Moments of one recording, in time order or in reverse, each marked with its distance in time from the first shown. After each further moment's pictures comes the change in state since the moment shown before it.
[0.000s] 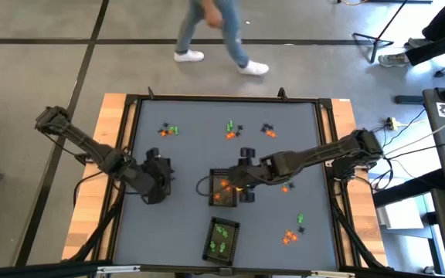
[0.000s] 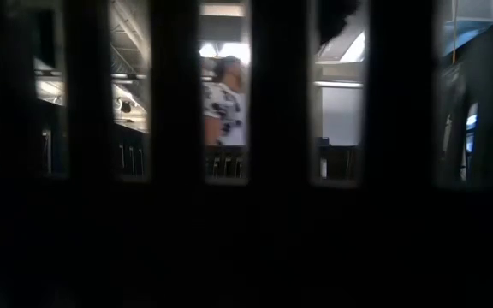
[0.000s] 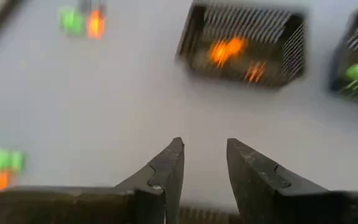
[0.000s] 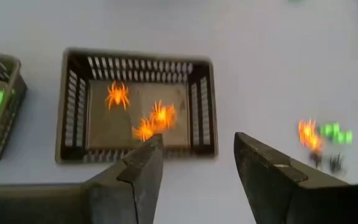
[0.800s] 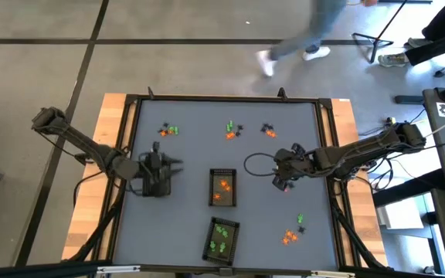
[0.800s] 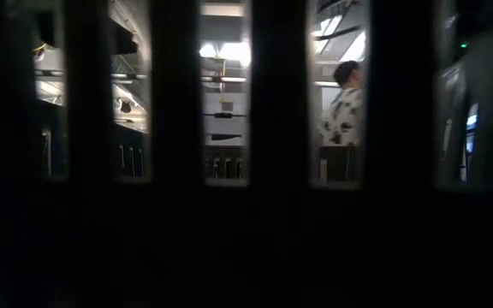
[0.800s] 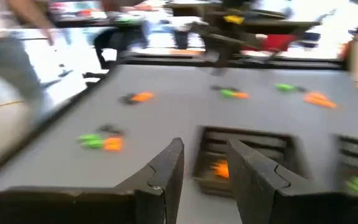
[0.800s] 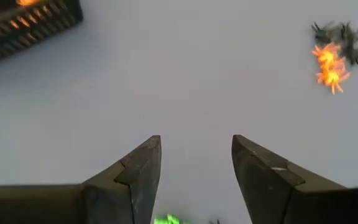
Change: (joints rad) left arm 0.059 -0.207 -0.328 0.755 -0.165 0.404; right arm -0.017 -0.536 -0.731 0.084 0.078 0.554
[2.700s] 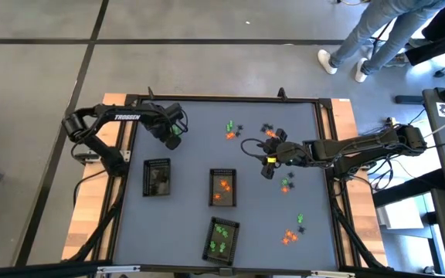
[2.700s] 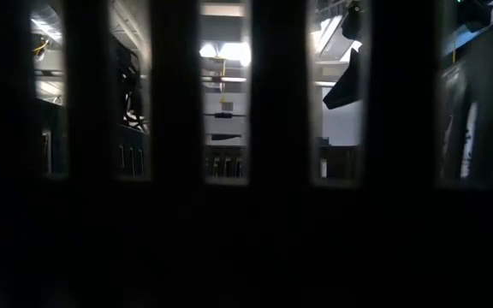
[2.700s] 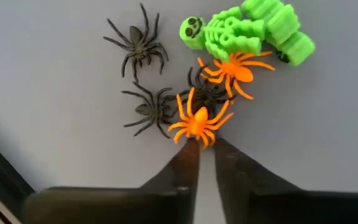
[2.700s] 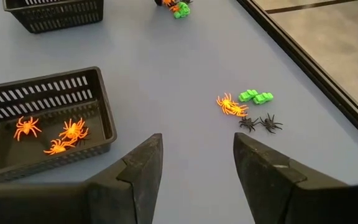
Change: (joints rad) left arm 1.132 0.751 0.349 -0.808 0.514 -0.097; right arm -0.147 0.002 0.000 0.488 0.020 -0.476
